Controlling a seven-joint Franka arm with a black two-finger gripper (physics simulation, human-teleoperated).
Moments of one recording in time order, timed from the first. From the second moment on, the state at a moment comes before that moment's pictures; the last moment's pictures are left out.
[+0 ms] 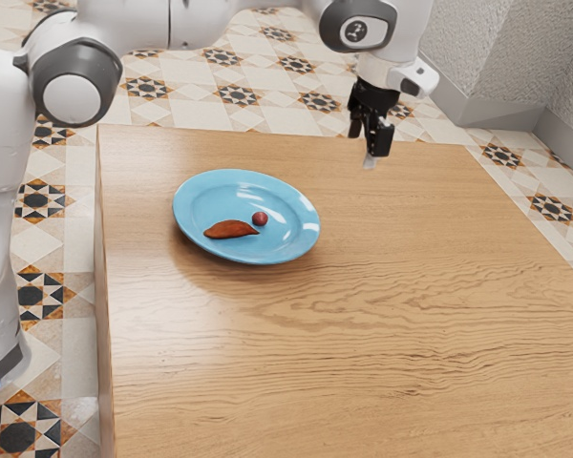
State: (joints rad) arm 0.01 0.22 -0.02 -1.26 0.08 1.58 0.02
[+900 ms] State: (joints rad) arm 0.01 0.07 0.09 -1.67 -0.09 1.63 -0.01
